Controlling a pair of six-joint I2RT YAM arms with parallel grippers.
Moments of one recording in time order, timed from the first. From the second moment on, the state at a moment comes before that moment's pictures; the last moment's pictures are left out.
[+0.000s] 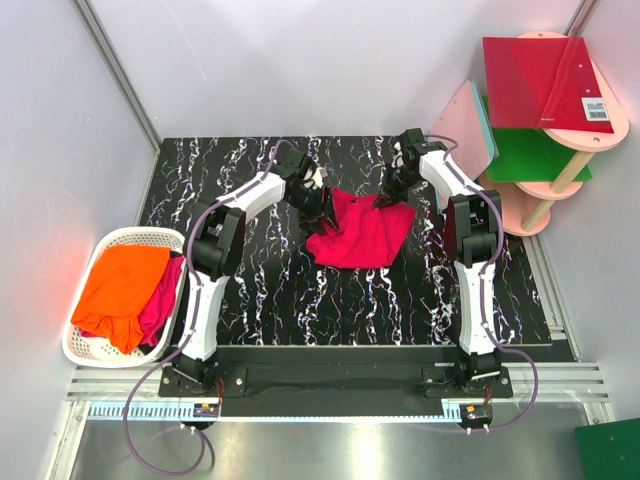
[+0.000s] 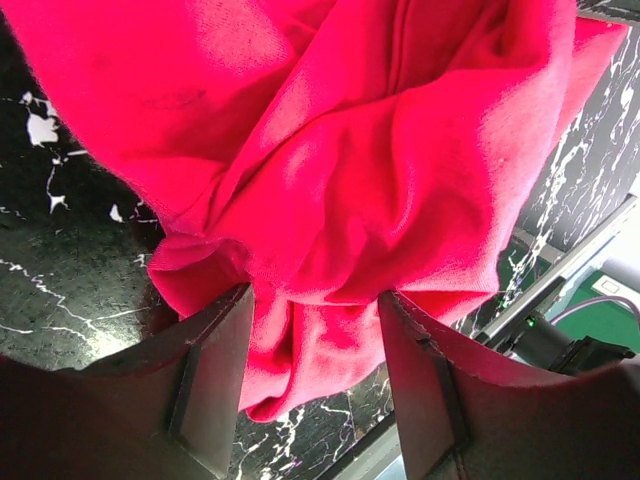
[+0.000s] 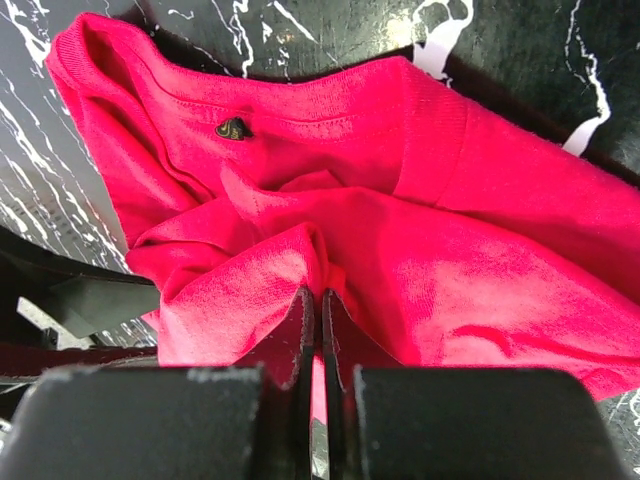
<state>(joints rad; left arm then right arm) -0.43 2.26 1.80 -0.71 0.57 -0.45 0.20 2.36 2.04 -0.89 -0.43 0.46</state>
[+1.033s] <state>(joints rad) -0.36 2.18 1.96 -0.67 0.47 -0.53 0.19 2.34 1.99 -0.86 -0.44 0.45</state>
